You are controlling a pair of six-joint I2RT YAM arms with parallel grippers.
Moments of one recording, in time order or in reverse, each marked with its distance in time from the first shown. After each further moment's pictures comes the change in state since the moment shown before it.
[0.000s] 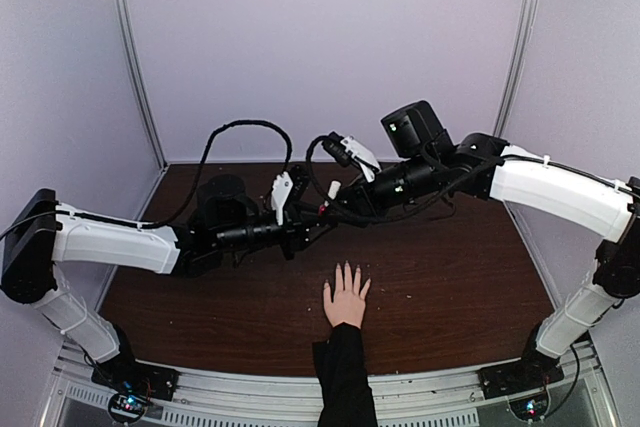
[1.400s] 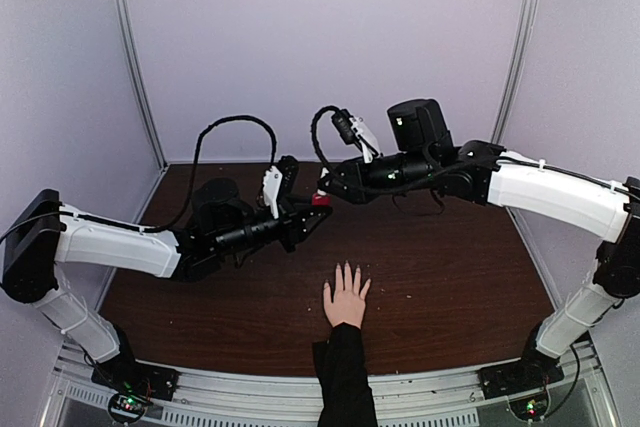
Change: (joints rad) left arm 0.001 0.007 -0.043 0.156 -0.135 -0.115; right arm -0.008 -0.004 -0.056 0.264 0.077 0.238
